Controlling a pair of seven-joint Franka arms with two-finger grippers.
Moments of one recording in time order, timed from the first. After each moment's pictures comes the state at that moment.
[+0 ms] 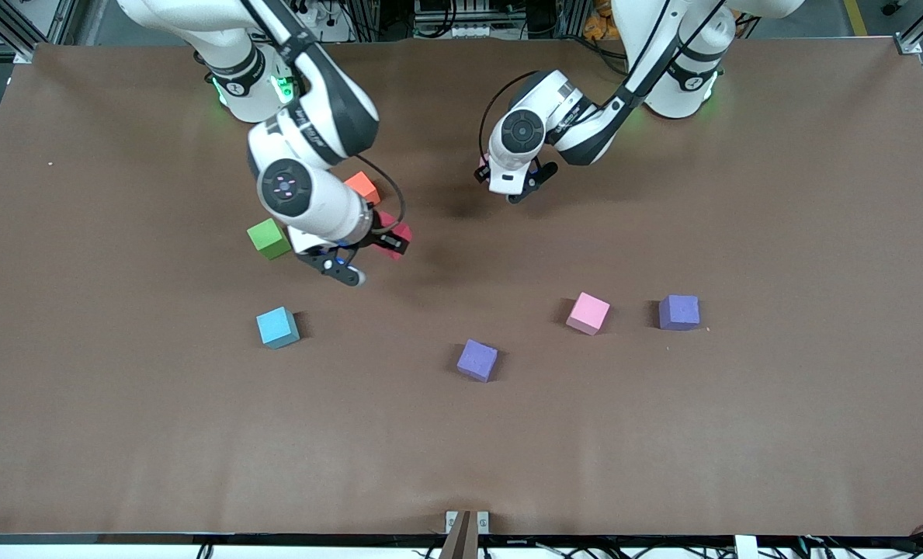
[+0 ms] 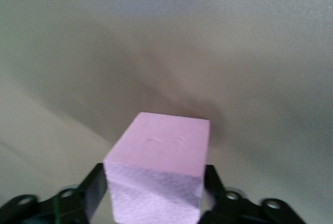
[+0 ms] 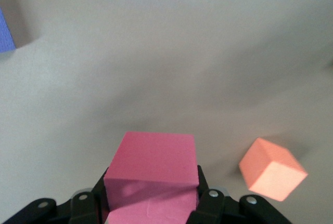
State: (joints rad) left arm -0.45 0.43 -0.53 -2.23 -0.25 2.39 -1.43; right arm 0.45 0.32 0.10 -1.85 0.27 2.05 0.89
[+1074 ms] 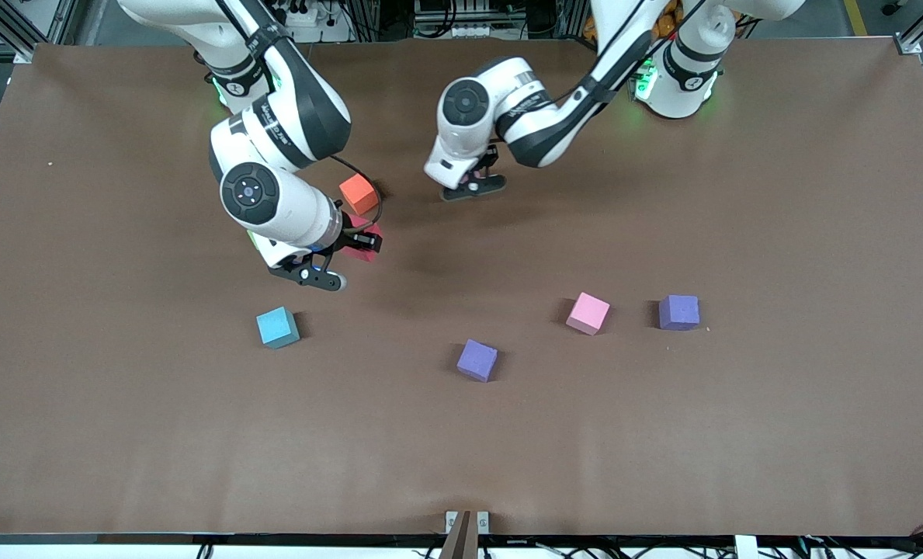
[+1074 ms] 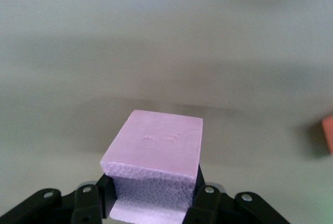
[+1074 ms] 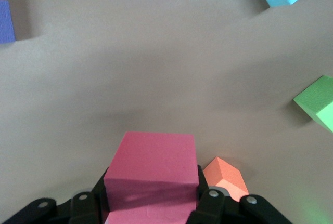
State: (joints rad) left arm -0.56 0.53 -0.53 -1.89 0.03 2.24 -1.12; right arm 0.39 0.31 0.10 -1.79 0.21 1.93 0.70
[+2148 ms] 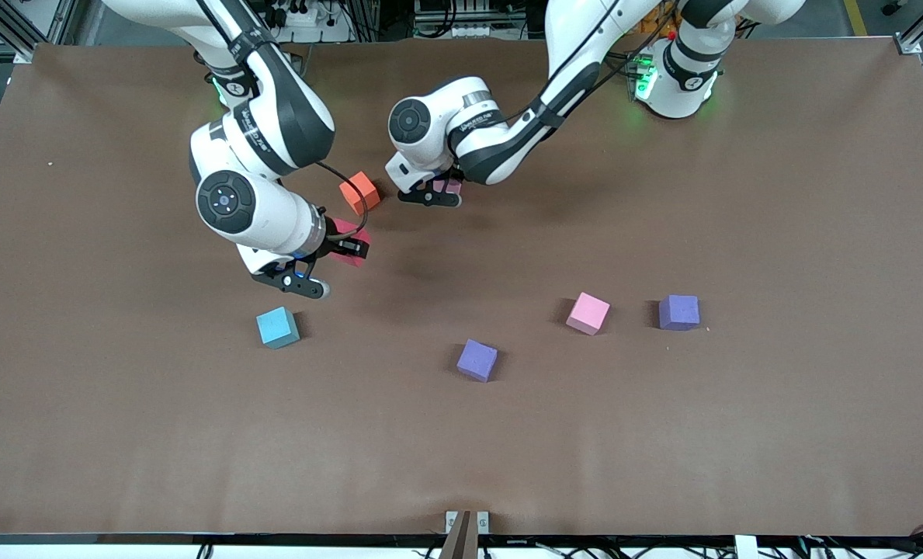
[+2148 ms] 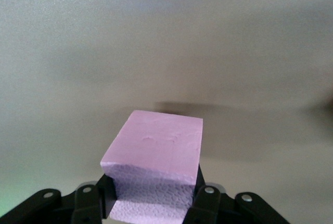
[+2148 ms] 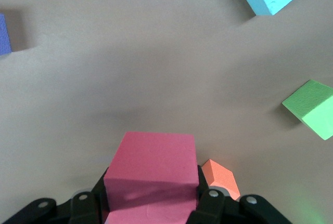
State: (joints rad) left arm -0.73 0.71 -0.42 -1.61 0.10 2.02 -0.98; right arm 0.37 0.30 0.10 -1.78 0.21 1.91 0.69
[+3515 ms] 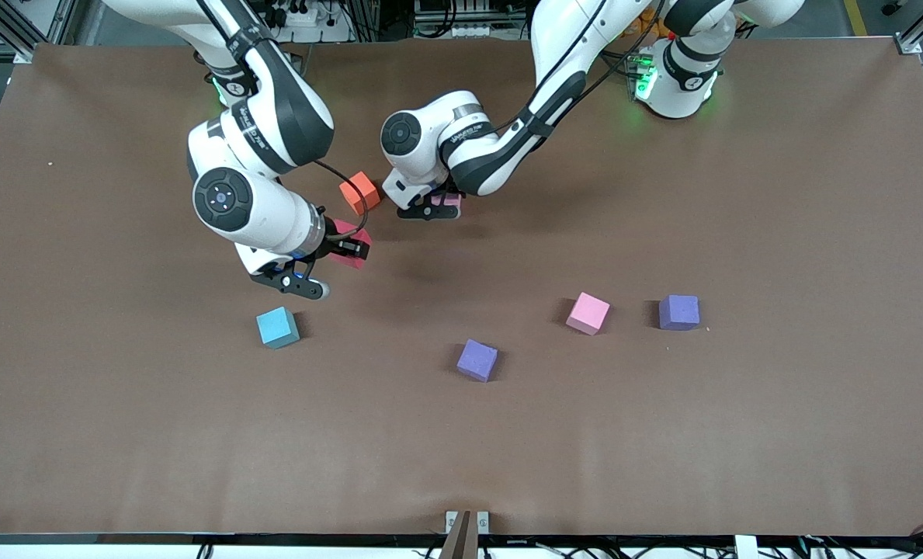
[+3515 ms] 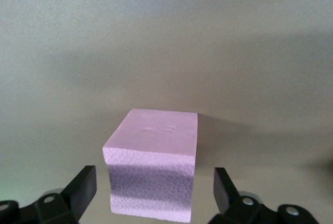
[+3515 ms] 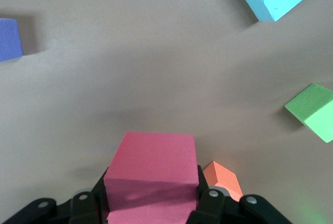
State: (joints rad) left arm -0.78 0.77 -0.35 -1.51 0.12 2.02 -1.06; right arm 0.37 0.30 0.10 -1.76 0.21 1.91 0.69
